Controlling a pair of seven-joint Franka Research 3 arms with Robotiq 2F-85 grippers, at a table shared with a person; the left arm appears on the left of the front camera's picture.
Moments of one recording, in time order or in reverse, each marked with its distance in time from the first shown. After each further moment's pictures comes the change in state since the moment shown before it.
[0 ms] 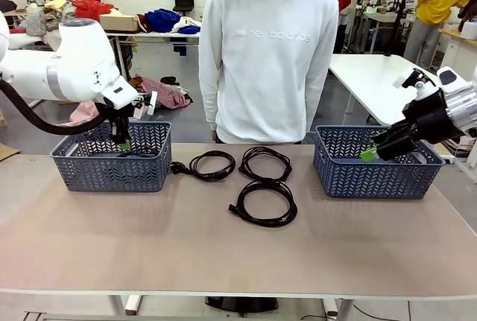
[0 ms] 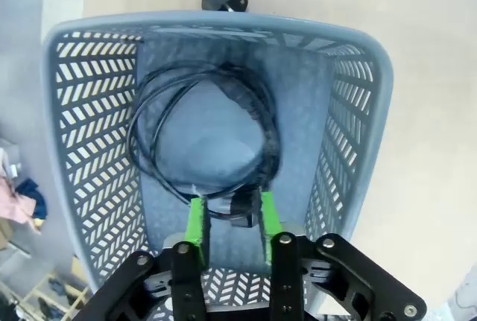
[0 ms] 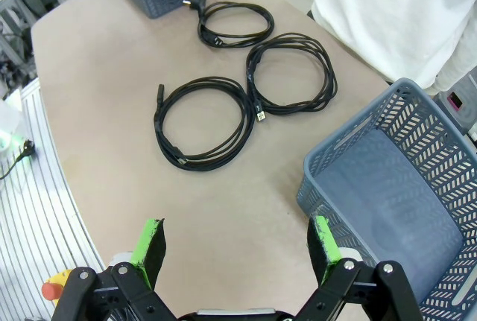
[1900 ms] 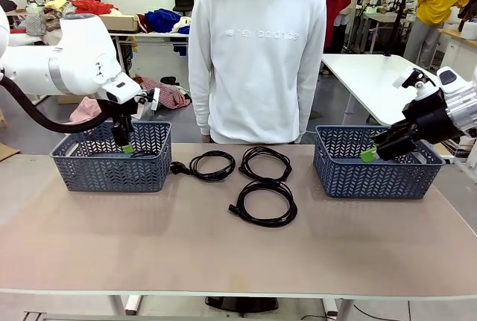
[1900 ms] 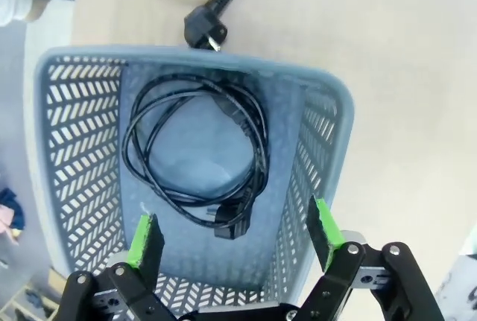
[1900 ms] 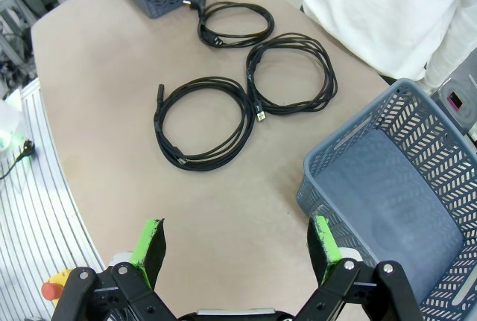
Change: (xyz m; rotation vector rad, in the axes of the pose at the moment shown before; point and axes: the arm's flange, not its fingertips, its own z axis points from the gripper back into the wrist) left arm 0.013 -0.004 0.010 -0.071 -0.057 0.057; right arm 0.000 0.000 0.000 0.000 0.000 0.000
